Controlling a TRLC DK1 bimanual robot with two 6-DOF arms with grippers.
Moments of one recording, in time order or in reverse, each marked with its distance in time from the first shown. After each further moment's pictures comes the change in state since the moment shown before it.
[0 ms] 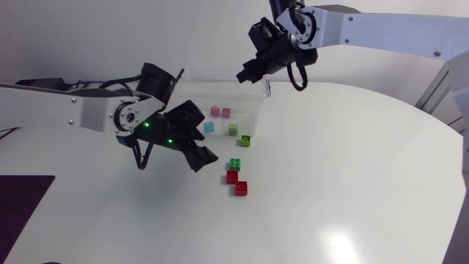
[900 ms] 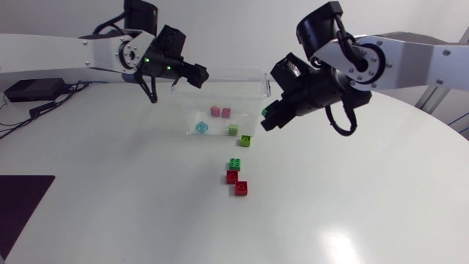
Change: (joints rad) left arm 0.158 0.214 0.499 0.128 -0.130 -0.303; right arm 0.048 -0.459 -0.603 -0.011 0.023 -0.022
